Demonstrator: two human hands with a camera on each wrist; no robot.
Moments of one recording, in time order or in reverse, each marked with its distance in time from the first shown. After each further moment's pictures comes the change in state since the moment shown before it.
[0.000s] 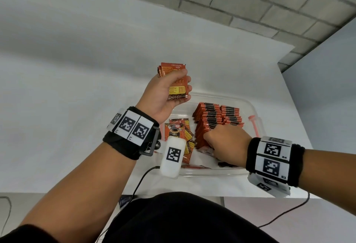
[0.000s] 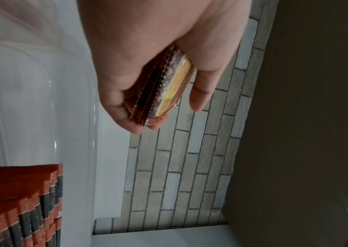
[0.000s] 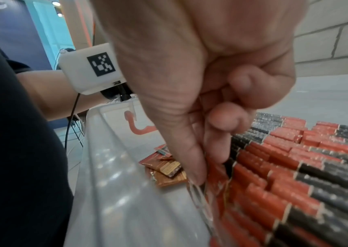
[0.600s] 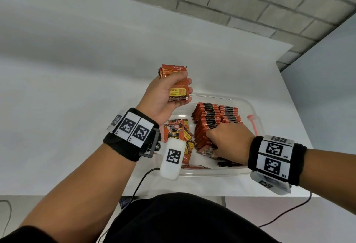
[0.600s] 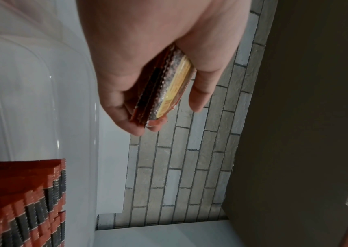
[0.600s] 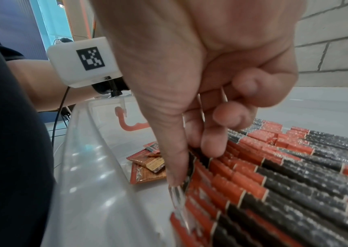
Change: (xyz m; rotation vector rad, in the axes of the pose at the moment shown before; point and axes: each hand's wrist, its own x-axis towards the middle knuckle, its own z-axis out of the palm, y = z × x) left_hand -0.002 -0.001 0.004 0.003 -0.018 -0.015; right_hand -0.003 0.007 0.000 -0.059 -0.002 0.051
